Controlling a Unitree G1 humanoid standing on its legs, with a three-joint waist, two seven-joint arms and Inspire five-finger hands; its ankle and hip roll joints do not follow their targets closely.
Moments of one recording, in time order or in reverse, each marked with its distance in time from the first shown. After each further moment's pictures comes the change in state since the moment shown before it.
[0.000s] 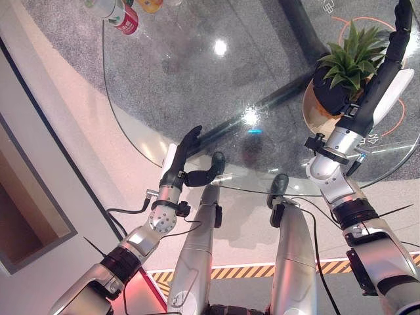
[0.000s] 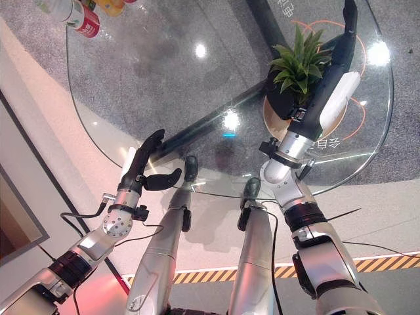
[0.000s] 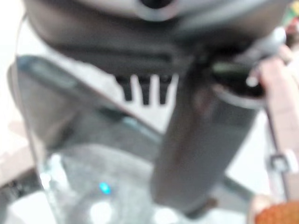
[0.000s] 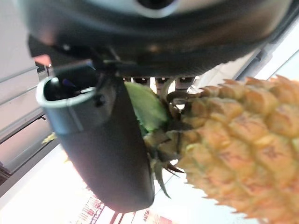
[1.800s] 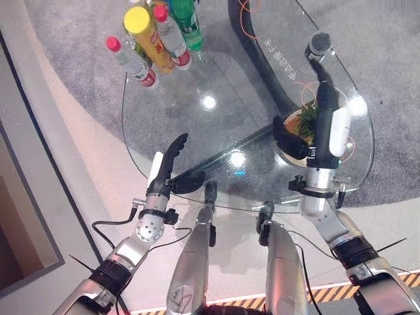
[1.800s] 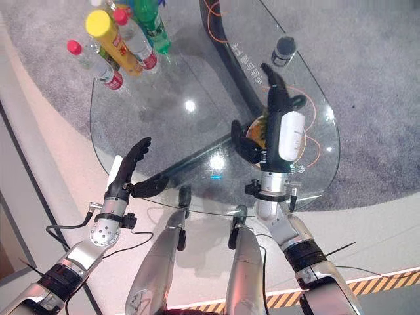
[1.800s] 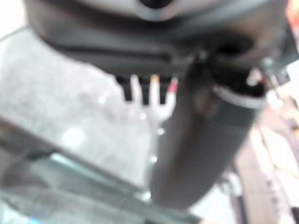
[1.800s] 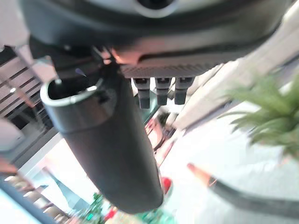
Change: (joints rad) left arm 0.143 0.012 0.132 -0.011 0.055 -0.034 -0.072; right arm 0.332 0.001 0.081 -0.317 -0.175 0.094 0.314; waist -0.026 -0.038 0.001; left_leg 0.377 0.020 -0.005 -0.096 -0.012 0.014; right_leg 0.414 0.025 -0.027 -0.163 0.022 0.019
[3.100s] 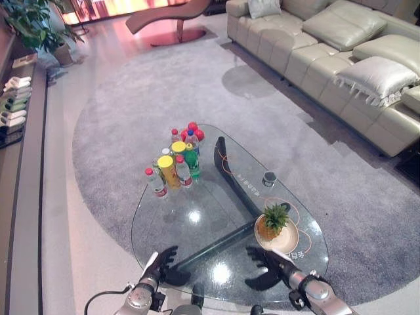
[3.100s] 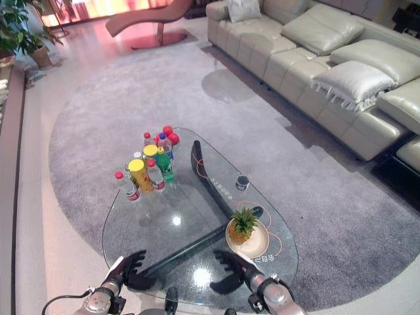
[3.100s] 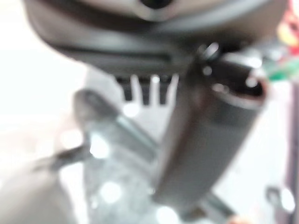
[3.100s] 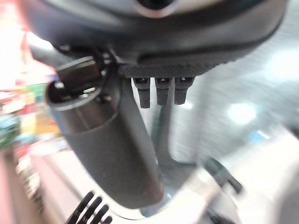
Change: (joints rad) left arm 0.302 -0.239 0.109 0.601 -0.096 0.187 -0.345; right arm 0.470 0.115 0.115 0.479 0.602 0.373 1.059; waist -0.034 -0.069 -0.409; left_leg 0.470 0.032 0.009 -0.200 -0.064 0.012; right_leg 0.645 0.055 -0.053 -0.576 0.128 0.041
